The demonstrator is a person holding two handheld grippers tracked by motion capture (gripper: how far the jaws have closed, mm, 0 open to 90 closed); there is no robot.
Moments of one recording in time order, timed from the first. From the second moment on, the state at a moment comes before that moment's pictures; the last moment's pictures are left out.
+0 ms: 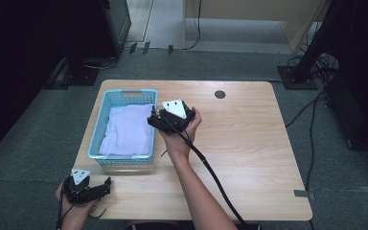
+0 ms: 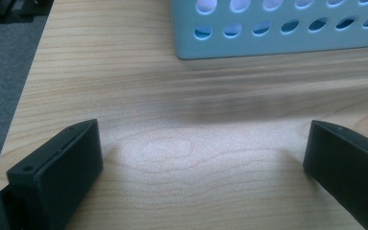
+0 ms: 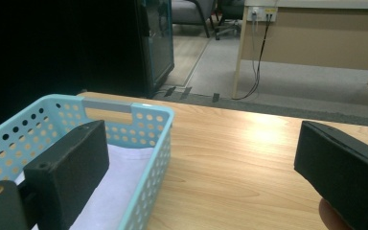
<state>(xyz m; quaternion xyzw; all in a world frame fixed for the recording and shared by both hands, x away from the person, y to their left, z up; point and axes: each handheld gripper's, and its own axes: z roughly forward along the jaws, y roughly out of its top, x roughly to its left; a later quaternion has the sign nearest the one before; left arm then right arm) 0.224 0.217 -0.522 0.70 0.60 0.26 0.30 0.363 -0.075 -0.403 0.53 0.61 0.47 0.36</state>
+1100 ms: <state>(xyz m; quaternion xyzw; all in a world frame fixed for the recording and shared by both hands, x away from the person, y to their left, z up) 0.223 0.216 -0.522 0.70 0.60 0.26 0.30 0.353 -0.154 -0.417 0.55 0.59 0.44 0.39</state>
